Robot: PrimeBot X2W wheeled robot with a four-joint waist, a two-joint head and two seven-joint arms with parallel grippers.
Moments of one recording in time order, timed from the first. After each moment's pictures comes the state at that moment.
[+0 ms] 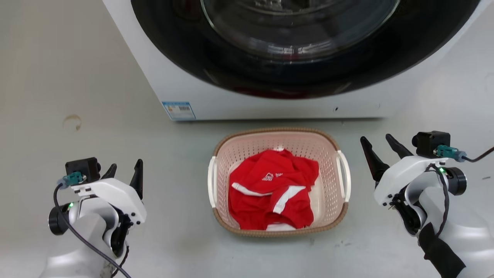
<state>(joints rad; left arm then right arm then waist) -0.73 0.26 -0.80 1.14 -1.05 -0.08 -0.25 -0.67 -0.05 0.79 0.95 0.89 0.13 -0.25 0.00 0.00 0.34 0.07</state>
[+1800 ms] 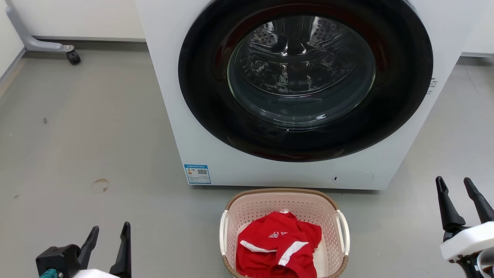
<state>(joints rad) 0.08 0.57 -0.48 -0.12 -0.80 0.39 -0.09 -0.08 -0.16 0.13 0.35 0.58 0.13 -0.22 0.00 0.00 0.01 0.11</state>
